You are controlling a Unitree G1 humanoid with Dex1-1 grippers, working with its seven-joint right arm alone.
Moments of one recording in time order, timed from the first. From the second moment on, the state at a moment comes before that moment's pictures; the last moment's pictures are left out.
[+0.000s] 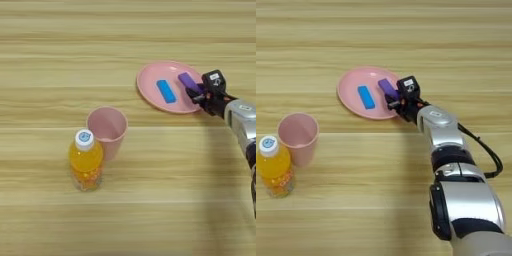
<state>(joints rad) -0.66 -0.41 -0.09 1.01 0.01 -0.06 0.51</state>
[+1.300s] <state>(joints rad) -0.65 -0.42 -0.04 0.98 -0.01 -0.02 0.64</state>
